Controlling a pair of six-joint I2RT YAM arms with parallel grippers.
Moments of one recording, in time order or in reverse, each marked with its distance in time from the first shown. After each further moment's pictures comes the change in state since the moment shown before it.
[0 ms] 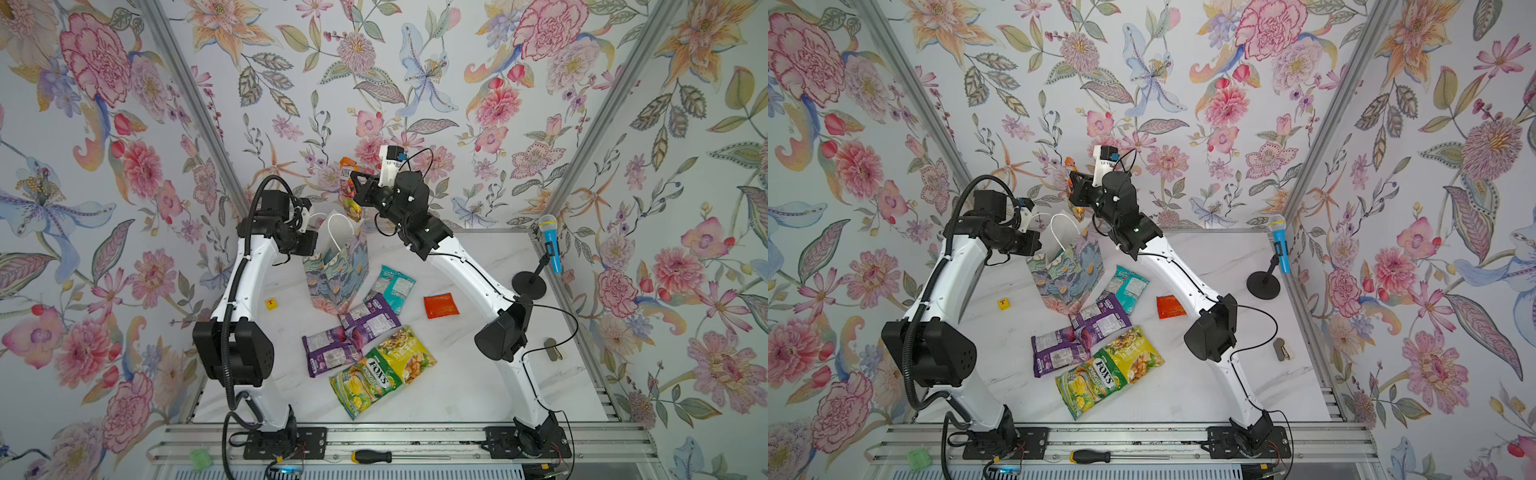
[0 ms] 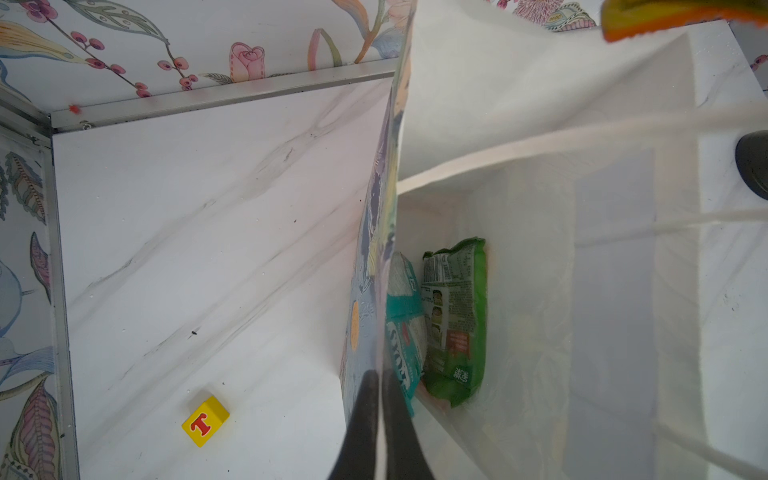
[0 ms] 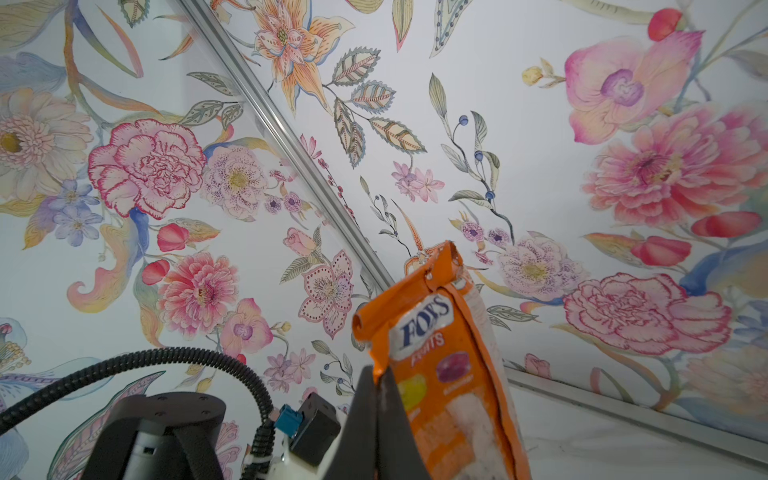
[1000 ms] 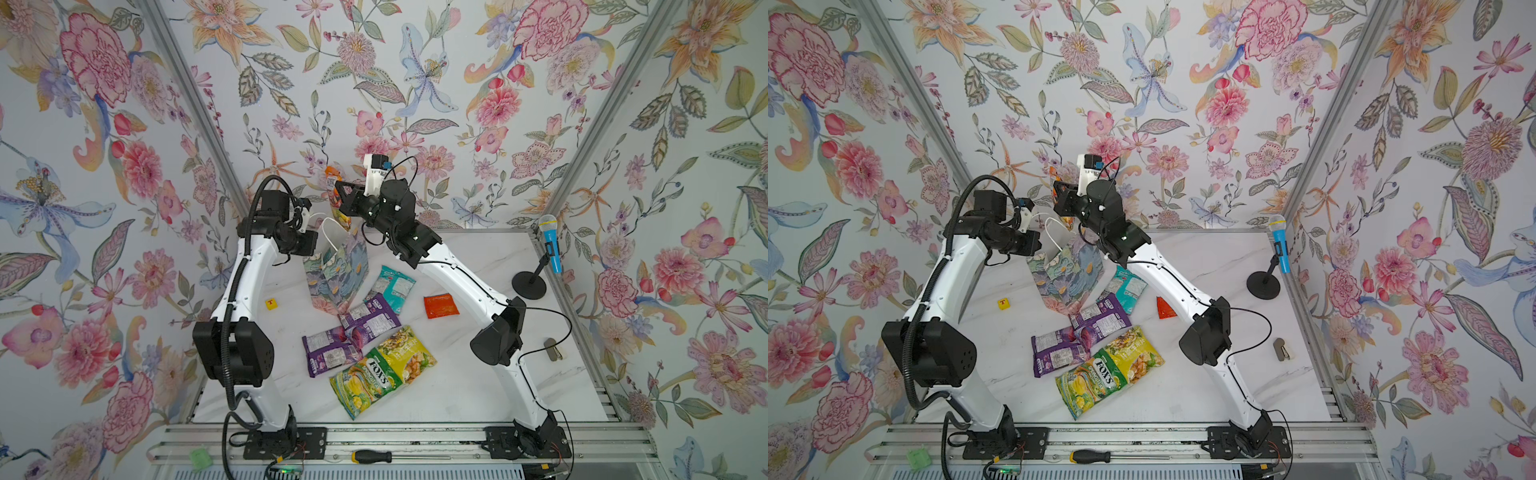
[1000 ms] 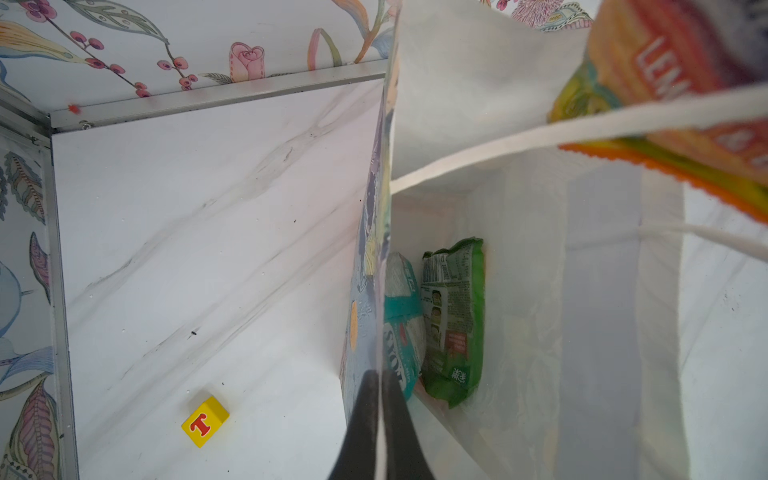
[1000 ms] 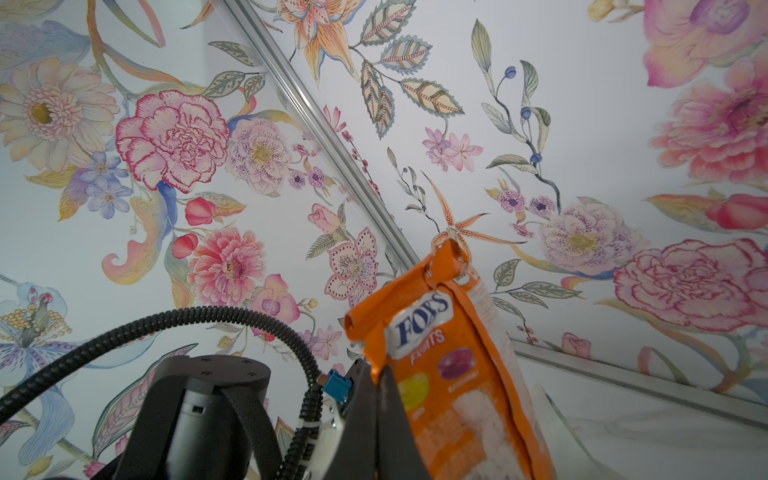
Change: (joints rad) left arm 0.000 0.000 -0.002 0.001 0.000 0.000; right arm 0.068 0.004 -0.012 0.001 0.013 0.014
